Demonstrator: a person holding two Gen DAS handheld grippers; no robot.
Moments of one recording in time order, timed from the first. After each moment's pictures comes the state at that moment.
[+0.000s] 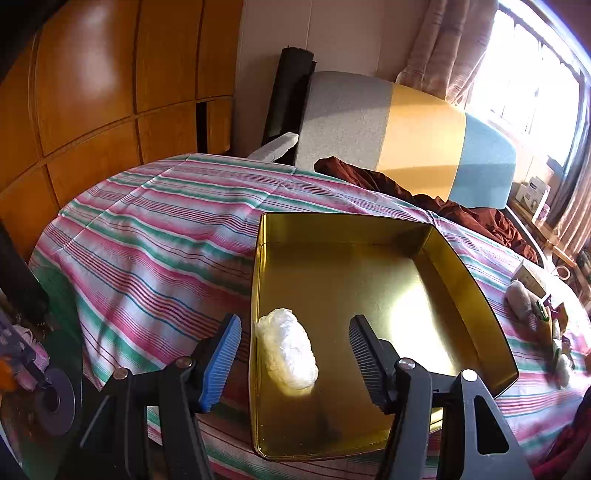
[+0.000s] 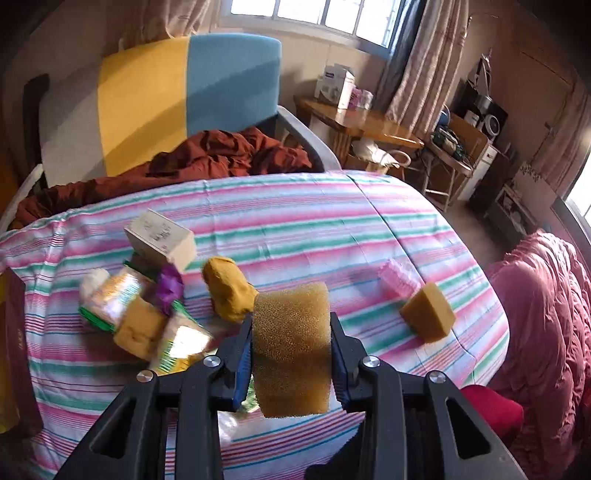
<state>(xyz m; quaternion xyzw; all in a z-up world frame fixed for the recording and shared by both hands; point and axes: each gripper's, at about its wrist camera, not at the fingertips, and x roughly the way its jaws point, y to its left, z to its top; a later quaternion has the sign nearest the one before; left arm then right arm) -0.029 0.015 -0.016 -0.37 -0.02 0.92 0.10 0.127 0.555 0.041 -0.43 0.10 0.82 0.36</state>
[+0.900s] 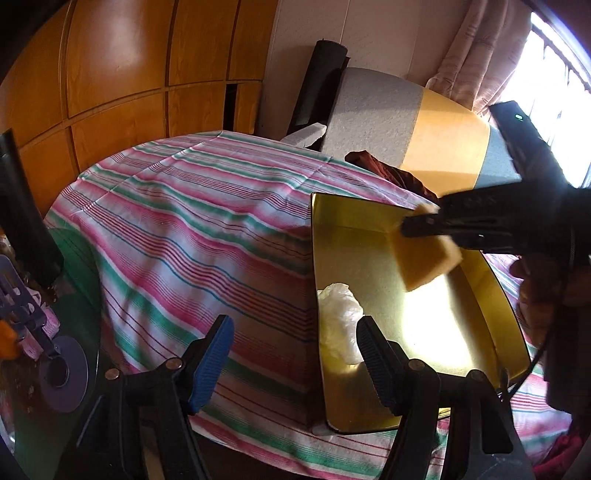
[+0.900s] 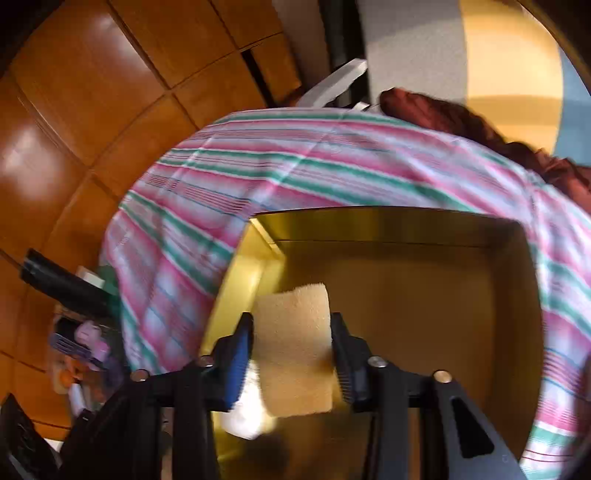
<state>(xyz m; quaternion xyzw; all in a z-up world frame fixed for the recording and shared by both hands) -0.024 -0.036 -0.035 -0.39 -0.06 0.92 0.07 -0.145 0.145 -0.021 -0.52 0.11 0.83 -0.16</state>
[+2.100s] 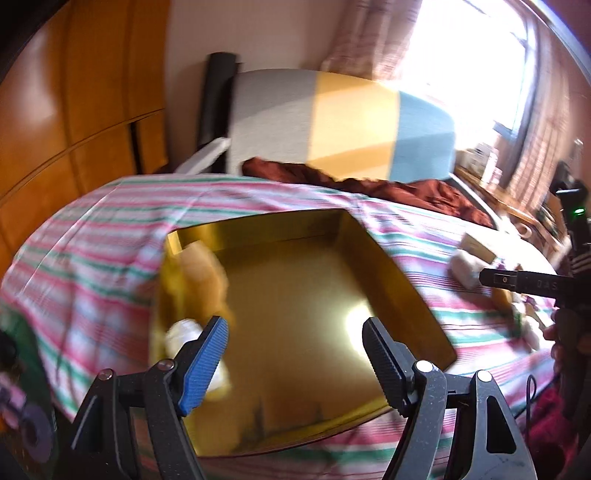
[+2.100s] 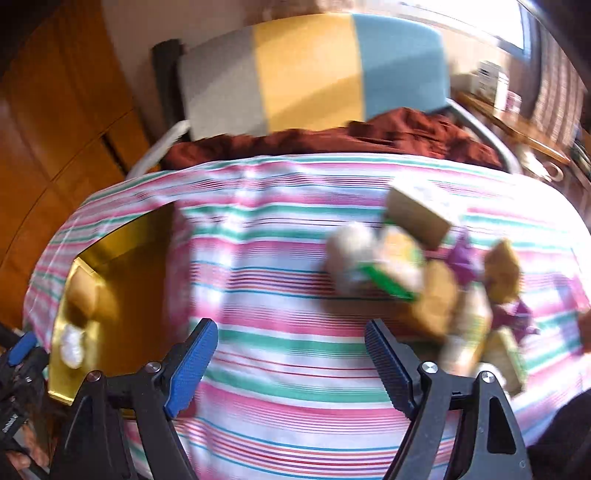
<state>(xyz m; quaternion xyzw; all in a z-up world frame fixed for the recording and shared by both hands) -0.008 0.095 0.006 -0.36 0.03 0.91 0.22 0.036 0.417 -0.007 -0.45 0.15 0.87 0.12</state>
